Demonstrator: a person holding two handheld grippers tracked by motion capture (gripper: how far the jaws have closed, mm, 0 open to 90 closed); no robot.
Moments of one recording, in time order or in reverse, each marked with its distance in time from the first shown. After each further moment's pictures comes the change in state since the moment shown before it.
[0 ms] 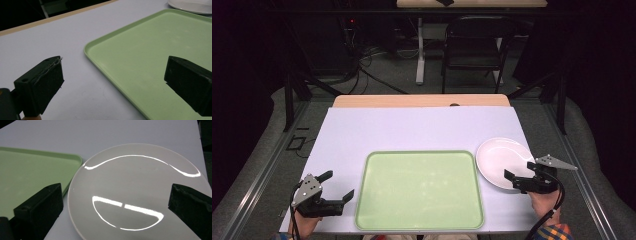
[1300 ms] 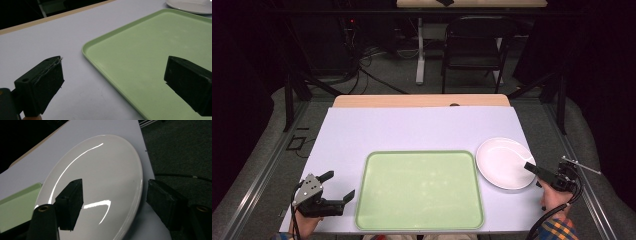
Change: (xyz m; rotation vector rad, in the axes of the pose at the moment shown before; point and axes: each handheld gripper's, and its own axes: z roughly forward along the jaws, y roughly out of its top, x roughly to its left) left arm 0.000 0.000 0.002 0.004 -0.014 -0.002; right arm -0.070 -0.021 0.001 -0.008 -0.097 0.511
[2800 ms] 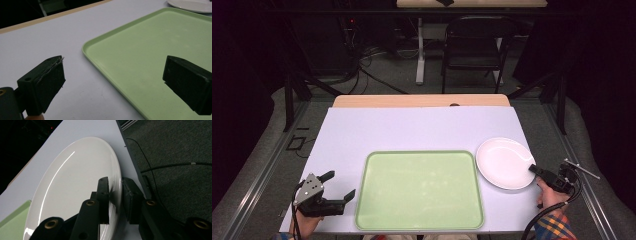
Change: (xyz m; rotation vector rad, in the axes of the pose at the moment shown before) left arm -0.001 0.000 0.002 0.004 0.004 -0.002; right arm -0.015 -0.007 0.012 -0.030 -0.040 0.181
